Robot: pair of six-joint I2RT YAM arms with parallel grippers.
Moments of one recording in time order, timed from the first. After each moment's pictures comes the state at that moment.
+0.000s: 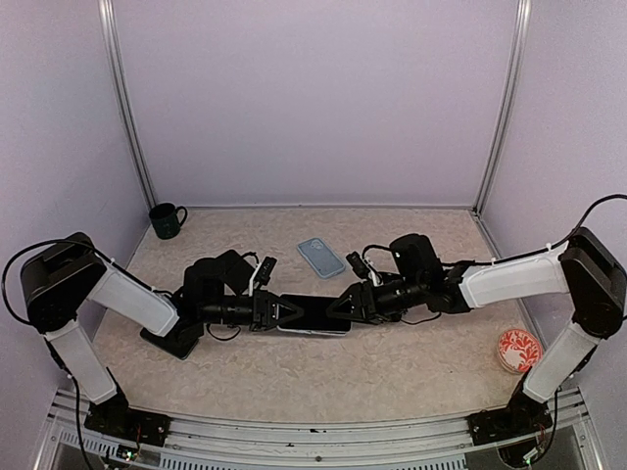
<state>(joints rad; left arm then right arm) -0.75 1.71 0.56 0.90 0.65 -0.91 0.77 1.63 0.82 0.23 -0.64 0.72</state>
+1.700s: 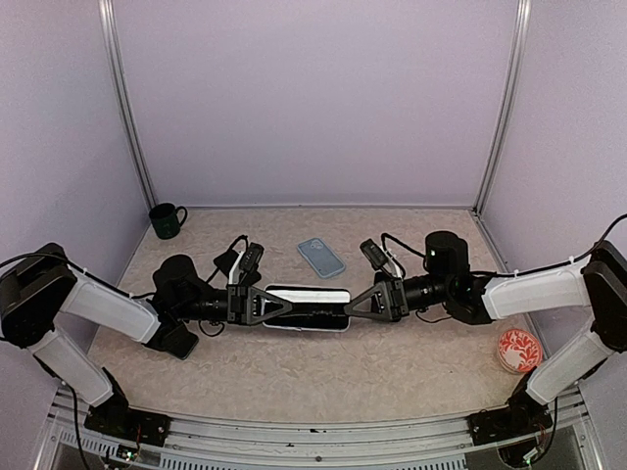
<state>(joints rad) -0.75 1.55 0.46 1.13 0.82 -0.95 0.71 1.48 0.65 0.56 -0.97 0.68</state>
